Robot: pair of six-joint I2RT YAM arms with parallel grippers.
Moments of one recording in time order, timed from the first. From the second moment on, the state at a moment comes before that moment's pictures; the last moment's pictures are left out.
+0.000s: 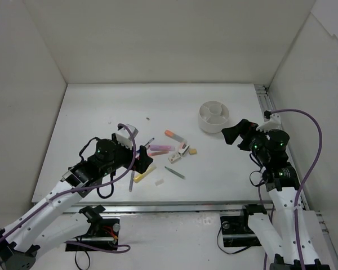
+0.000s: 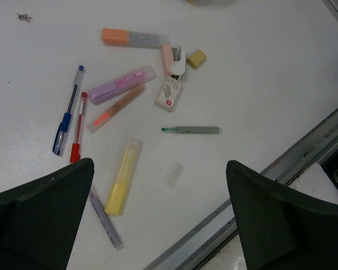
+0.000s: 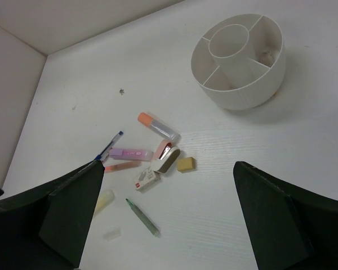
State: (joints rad) left arm -0.68 0.83 0.81 -0.41 0.04 -0.25; right arm 0.01 0.71 0.78 -0.35 -0.27 0.47
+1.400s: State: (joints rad) left arm -0.97 1.49 0.78 -0.31 -0.06 -0.15; right arm 0.11 0.99 0.79 -0.38 -0.56 0.34
